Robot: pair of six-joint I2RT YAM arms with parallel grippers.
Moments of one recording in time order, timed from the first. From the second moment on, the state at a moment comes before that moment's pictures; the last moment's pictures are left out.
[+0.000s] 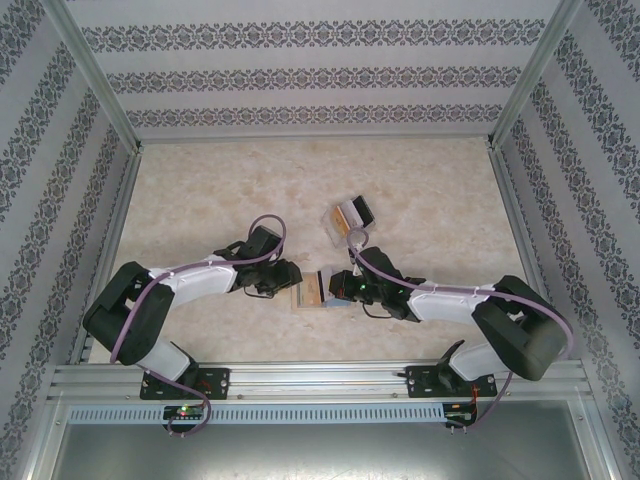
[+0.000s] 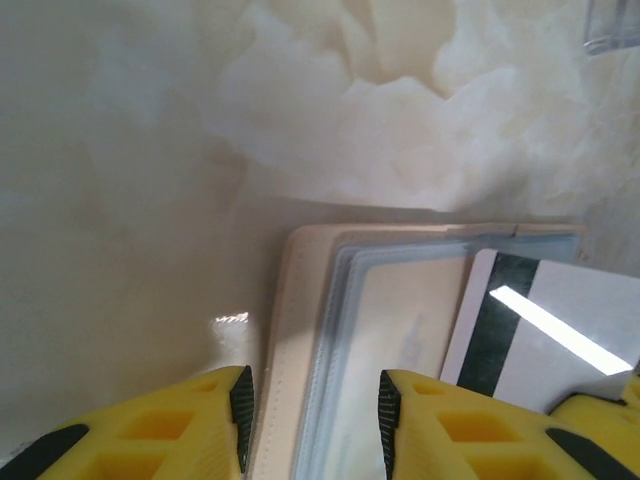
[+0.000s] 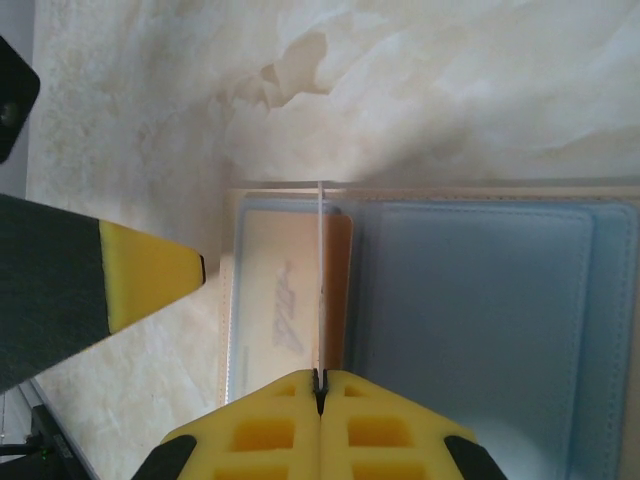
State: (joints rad) left arm -0.58 1.54 0.73 -0.23 0.30 -0.95; right arm 0.74 1.42 0.46 0.26 -0.25 0.93
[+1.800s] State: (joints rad) left arm -0.62 1.58 0.72 -0.22 0.28 -0.97; right arm 0.76 1.56 0.45 0.41 -0.29 1.02
